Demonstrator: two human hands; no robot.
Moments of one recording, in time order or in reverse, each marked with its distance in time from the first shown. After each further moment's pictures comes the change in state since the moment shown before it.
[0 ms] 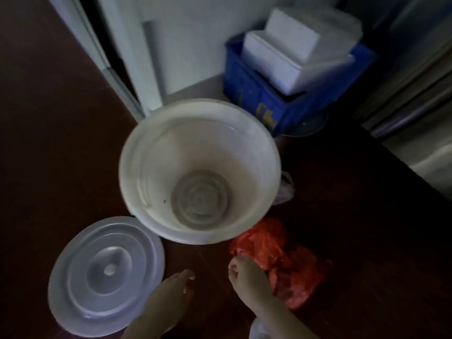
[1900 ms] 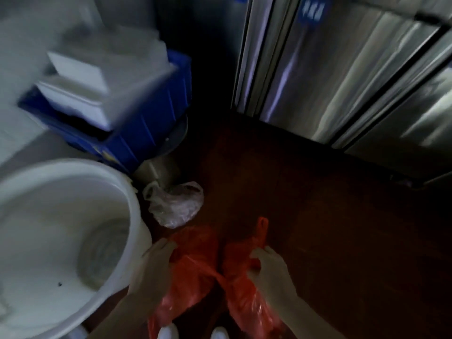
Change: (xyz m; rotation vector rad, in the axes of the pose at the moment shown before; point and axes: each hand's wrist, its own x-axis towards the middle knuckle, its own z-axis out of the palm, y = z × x) left_hand 0.089 0.367 0.025 0.278 0.136 0.386; right_hand -0.128 0.263 -0.216 0.251 0.398 0.392
